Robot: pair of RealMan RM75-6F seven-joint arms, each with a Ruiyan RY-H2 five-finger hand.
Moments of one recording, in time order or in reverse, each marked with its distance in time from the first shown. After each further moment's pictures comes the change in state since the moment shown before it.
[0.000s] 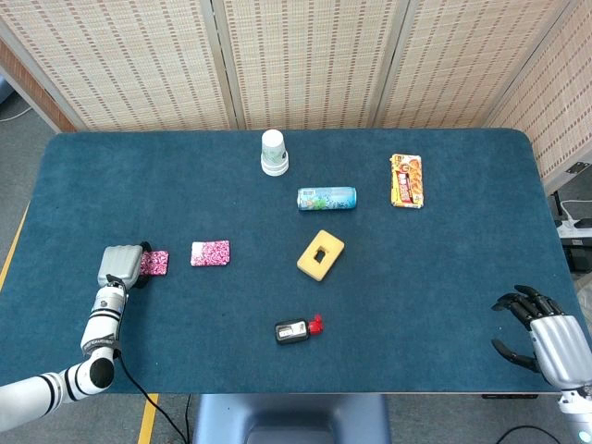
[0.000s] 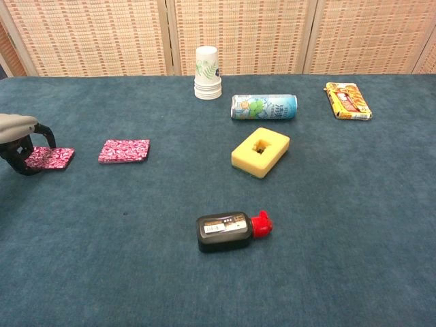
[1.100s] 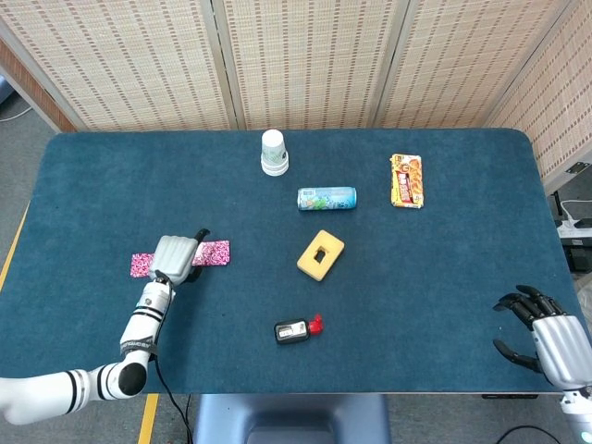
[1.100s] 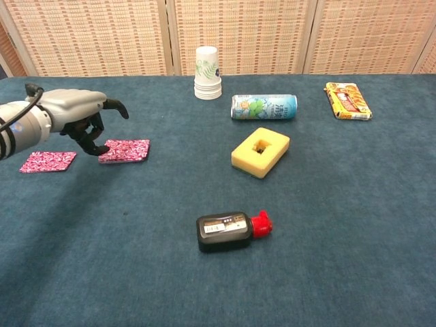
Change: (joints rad) left arm -0.094 -0.032 -0.085 -0.224 0.084 0.090 0.106; right arm -0.001 0.007 0.000 0.002 0.001 0.001 0.014
